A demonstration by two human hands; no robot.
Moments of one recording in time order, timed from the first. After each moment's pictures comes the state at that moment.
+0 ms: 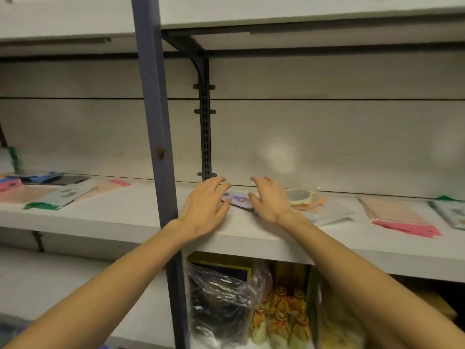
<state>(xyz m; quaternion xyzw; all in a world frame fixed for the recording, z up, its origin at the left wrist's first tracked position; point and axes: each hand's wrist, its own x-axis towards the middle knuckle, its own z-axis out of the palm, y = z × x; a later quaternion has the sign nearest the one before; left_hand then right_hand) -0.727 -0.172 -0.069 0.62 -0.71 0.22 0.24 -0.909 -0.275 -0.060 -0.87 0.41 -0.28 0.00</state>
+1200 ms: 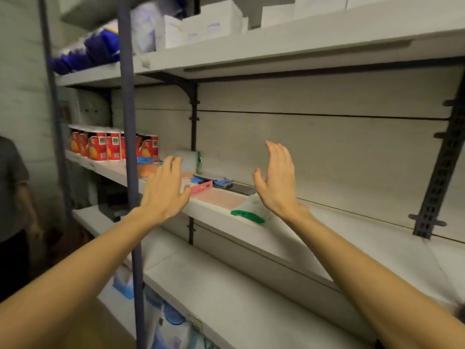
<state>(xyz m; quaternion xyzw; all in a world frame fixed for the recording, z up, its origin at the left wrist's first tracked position) -0.225 0.110 -0.034 0.84 -0.39 0.31 0.23 -0.386 -0.101 -0.017 -0.84 0.15 -0.52 0.04</state>
